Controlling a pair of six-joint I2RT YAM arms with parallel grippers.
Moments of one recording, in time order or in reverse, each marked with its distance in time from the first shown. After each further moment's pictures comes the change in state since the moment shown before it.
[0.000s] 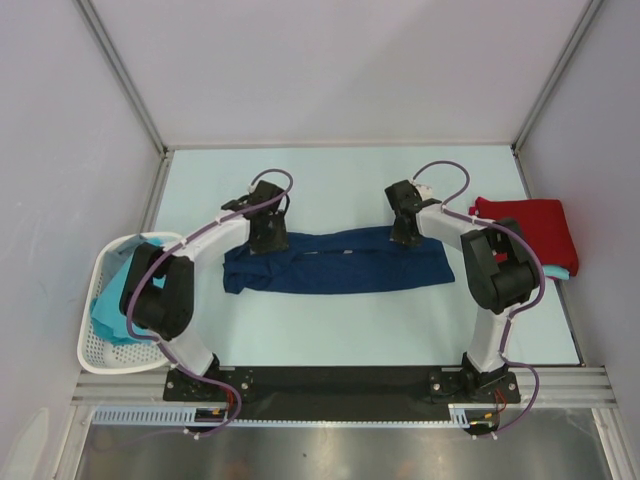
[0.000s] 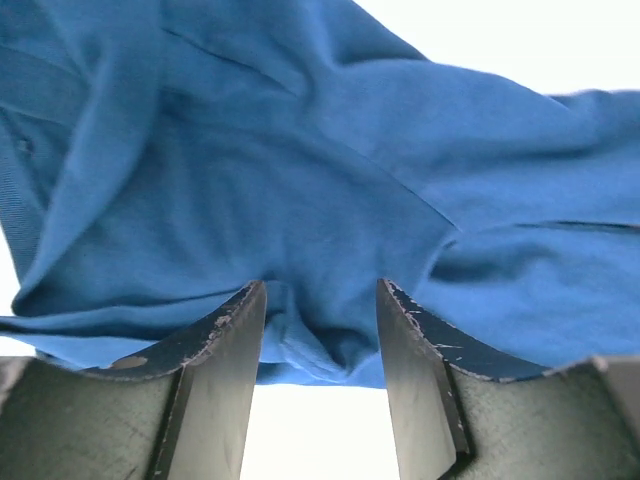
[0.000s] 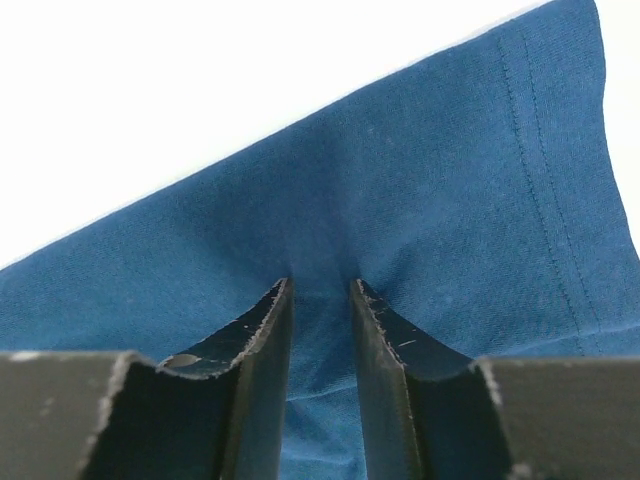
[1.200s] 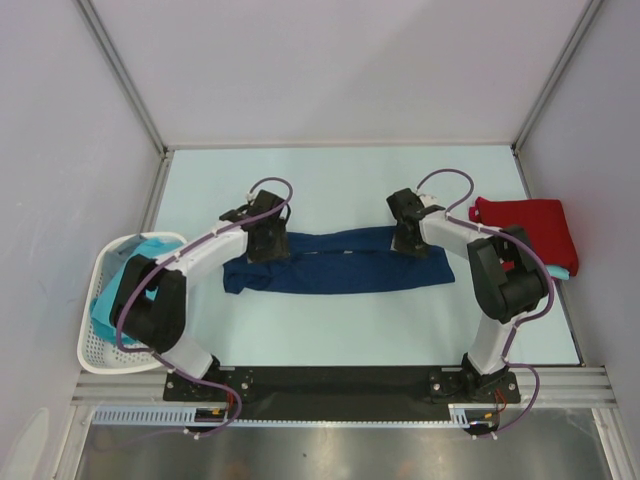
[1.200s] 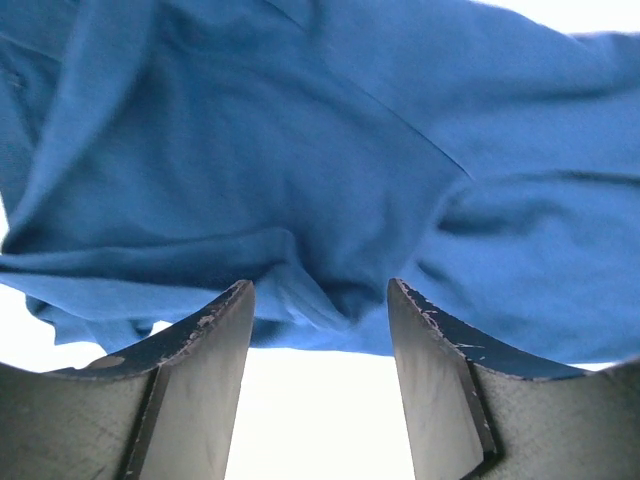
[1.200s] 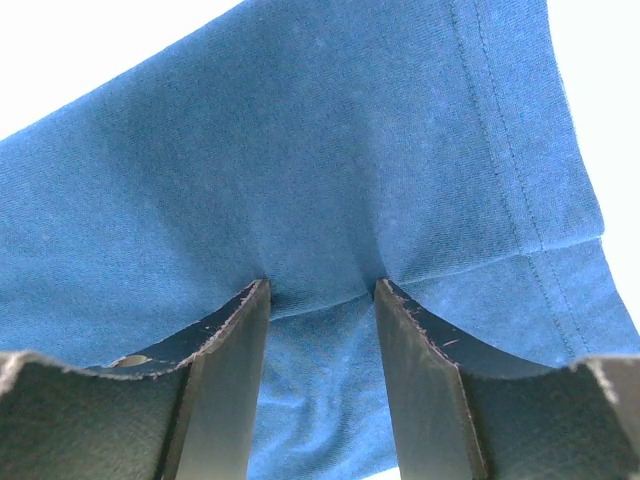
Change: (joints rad) left arm -0.057 -0.094 -0.090 0.001 -0.034 -0.043; right arm 0.017 -0.072 -0.082 -0.073 0.023 0.035
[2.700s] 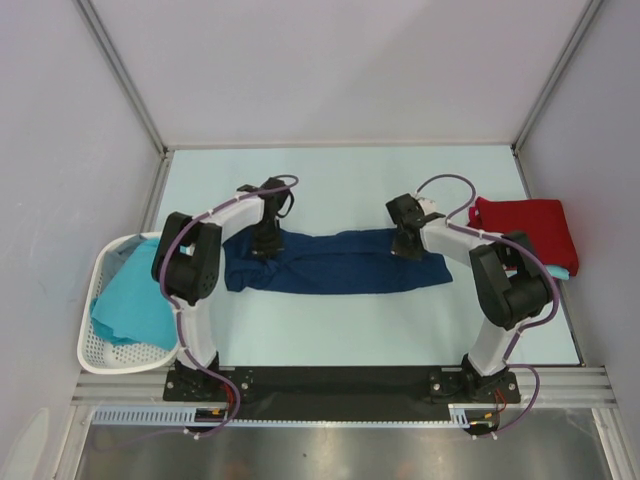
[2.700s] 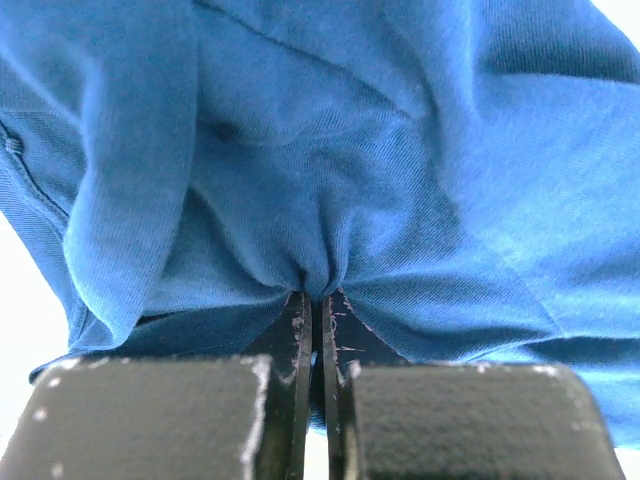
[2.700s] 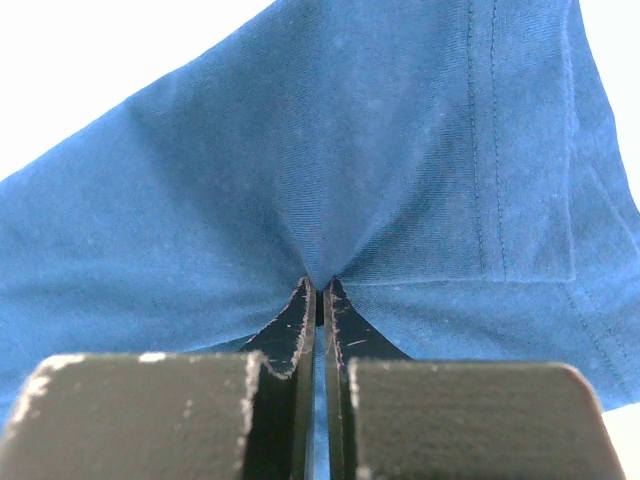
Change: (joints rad) left arm 0.100 0.372 0.283 -0.225 0.036 0.074; right arm 0.019 -0.040 -0.069 0.090 -0.055 0.044
